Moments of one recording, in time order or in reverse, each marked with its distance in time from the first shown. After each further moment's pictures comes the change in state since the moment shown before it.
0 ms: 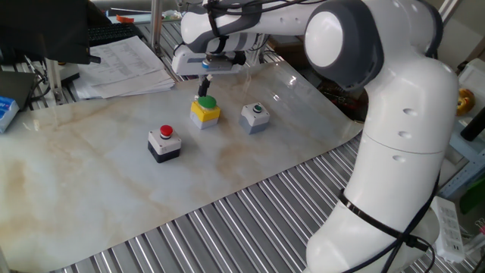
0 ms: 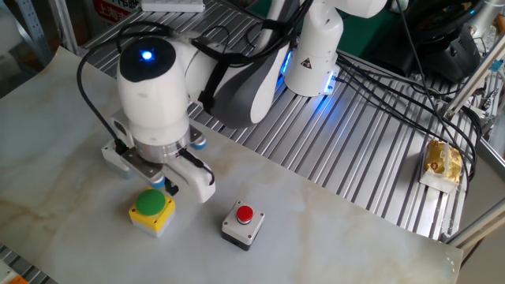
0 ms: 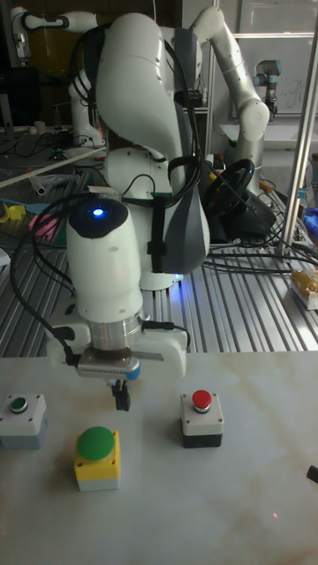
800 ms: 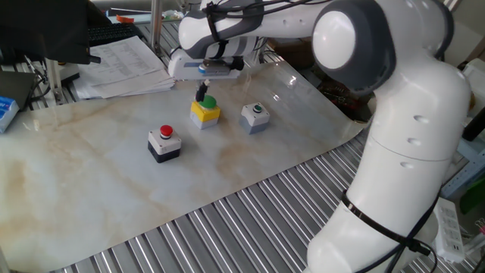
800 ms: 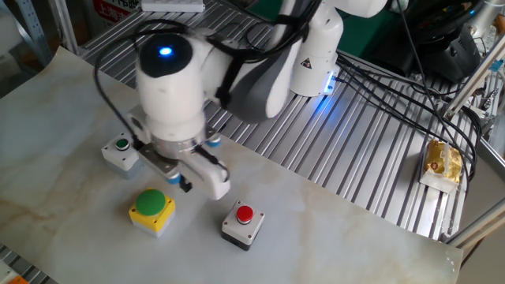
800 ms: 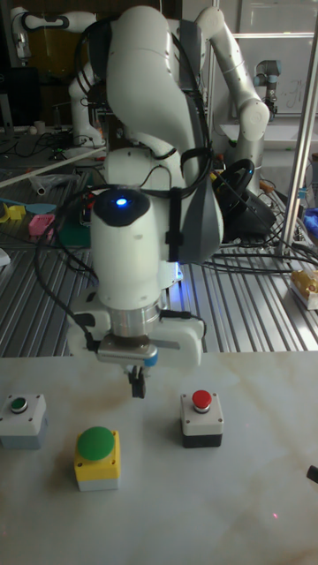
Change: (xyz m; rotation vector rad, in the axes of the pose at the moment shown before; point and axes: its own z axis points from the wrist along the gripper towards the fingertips) arm 0.031 0.027 -0.005 0.001 0.000 0.037
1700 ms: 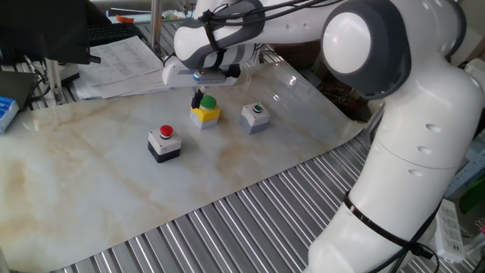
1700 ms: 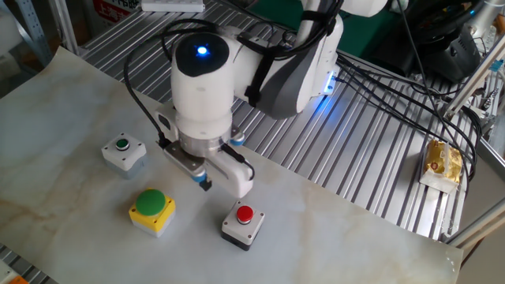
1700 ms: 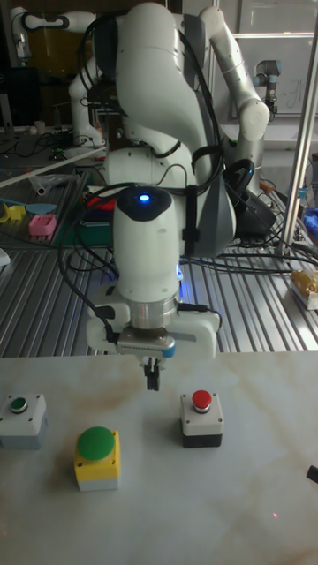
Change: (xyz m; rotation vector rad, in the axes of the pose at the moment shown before) arm 0.022 0.023 0.007 0.004 -0.010 0.002
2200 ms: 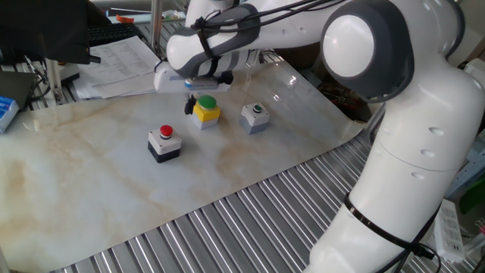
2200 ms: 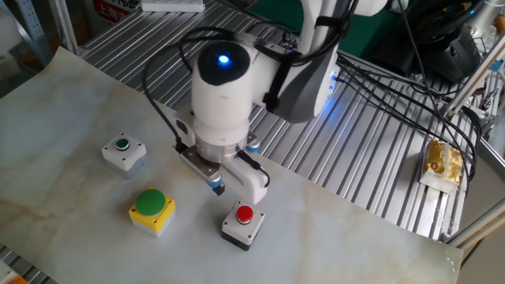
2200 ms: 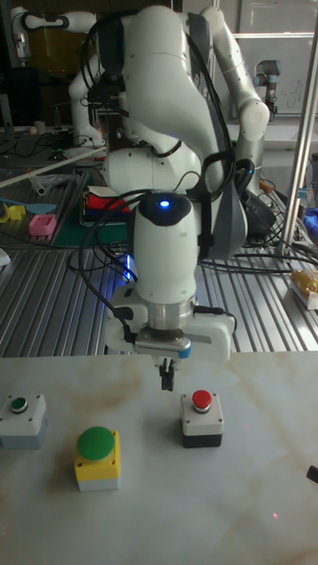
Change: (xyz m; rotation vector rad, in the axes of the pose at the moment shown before) arm 0.014 0.017 0.012 -0.001 -0.011 0.025
